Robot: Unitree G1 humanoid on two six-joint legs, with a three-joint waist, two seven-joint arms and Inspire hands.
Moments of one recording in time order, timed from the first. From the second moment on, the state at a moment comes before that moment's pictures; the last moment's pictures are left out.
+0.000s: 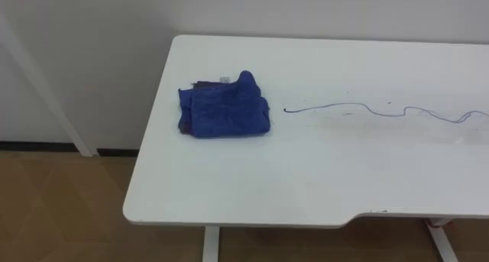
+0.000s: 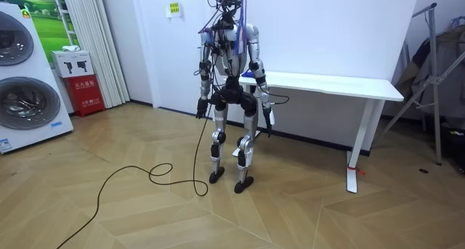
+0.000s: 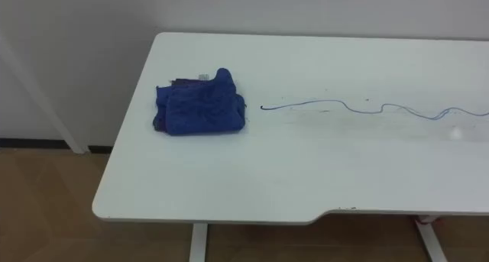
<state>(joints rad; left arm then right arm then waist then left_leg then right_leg) 0.24 0.17 0.07 1.06 0.40 0.22 0.10 0.18 -0.21 0.06 1.21 -0.20 0.22 0.05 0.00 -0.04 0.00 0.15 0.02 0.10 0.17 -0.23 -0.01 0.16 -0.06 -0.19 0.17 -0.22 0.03</state>
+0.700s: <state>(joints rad) 0.24 0.17 0.08 1.06 0.40 0.22 0.10 0.18 -0.21 0.06 1.22 -0.16 0.22 0.05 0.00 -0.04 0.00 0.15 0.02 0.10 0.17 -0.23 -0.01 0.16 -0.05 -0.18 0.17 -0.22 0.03</state>
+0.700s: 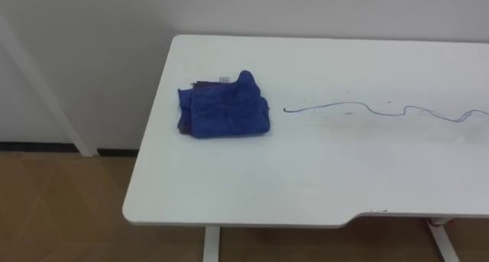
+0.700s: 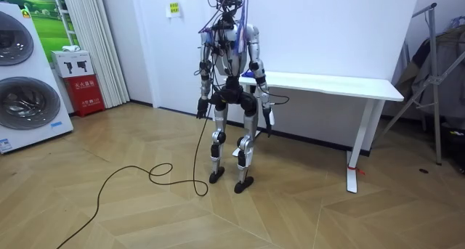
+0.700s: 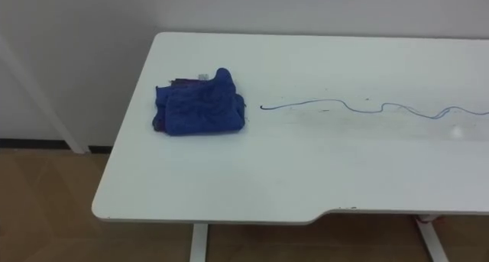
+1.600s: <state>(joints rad) 0.27 0.26 0.29 0.97 0.40 0.19 0.13 -0.01 -0.52 -0.53 0.76 0.12 0.18 -0.32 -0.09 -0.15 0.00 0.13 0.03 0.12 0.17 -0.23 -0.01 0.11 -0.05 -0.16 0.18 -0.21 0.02</state>
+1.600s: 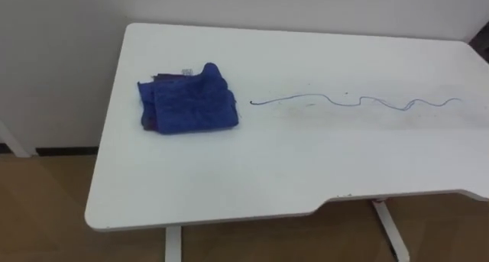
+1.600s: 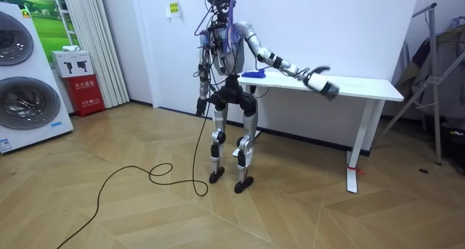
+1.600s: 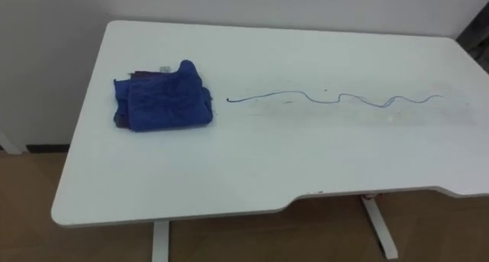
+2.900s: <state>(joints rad) 0.22 0.25 0.01 0.94 0.41 0.15 0.10 -0.28 -0.45 0.29 0.01 -0.75 0.12 -0.21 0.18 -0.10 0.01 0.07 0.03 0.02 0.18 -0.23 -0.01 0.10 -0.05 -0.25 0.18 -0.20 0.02</state>
